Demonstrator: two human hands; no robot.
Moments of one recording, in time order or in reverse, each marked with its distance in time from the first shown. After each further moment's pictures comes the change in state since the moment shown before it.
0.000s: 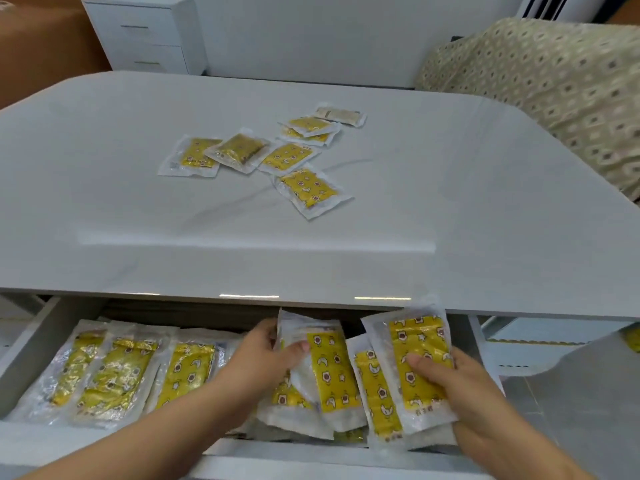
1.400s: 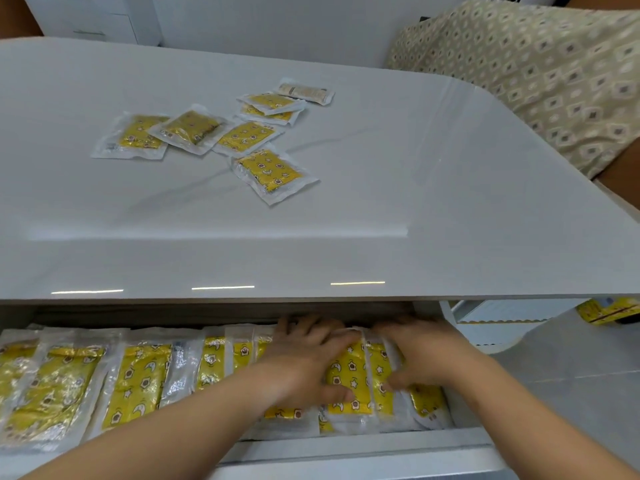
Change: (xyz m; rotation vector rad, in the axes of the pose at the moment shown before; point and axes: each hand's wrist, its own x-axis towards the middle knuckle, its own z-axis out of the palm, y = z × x) left_hand 0.049 -0.004 0.062 1.337 -0.462 0.467; right_hand 0.052 -0.022 -0.018 -1.844 -0.235 -0.236
